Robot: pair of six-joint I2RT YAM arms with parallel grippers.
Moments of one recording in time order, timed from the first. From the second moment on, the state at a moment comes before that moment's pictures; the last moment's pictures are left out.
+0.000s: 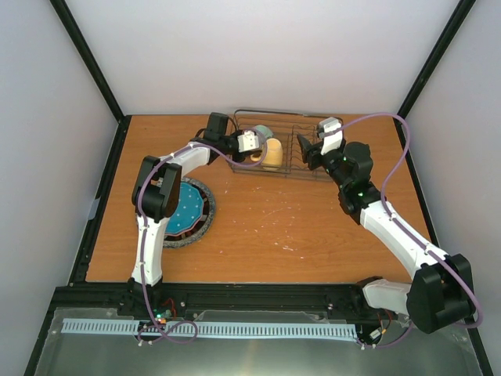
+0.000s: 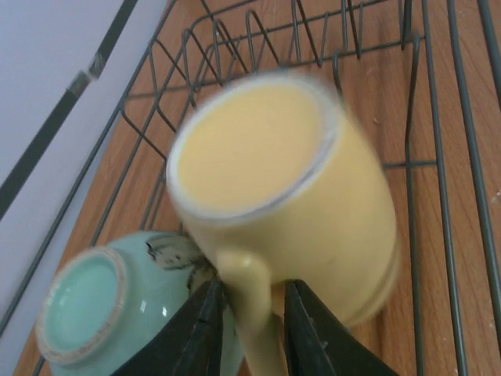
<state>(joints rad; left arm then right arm) -0.36 2.25 1.68 -0.10 0.72 0.99 0.35 1.21 0.84 0.33 -0.13 -0.08</state>
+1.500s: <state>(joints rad) 0.25 1.46 1.55 -0.60 0.40 0.03 0.58 1.43 1.34 -0.34 -0.33 0.06</state>
